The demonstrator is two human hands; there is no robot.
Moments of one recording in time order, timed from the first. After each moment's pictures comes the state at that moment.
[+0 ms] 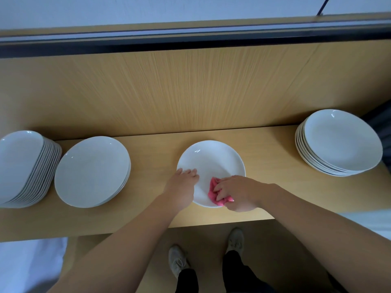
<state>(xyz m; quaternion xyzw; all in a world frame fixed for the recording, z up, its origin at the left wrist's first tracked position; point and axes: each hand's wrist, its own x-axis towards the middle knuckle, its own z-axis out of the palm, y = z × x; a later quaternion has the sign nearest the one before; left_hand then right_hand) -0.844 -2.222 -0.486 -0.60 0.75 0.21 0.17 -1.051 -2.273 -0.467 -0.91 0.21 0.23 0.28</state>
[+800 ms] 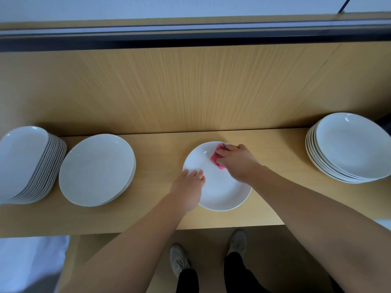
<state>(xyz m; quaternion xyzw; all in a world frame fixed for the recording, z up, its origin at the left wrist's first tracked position) -0.848 -2.224 -0.475 -0.58 0.76 0.20 0.21 -1.012 -2.328 -0.476 -0.92 0.34 0.19 0.01</state>
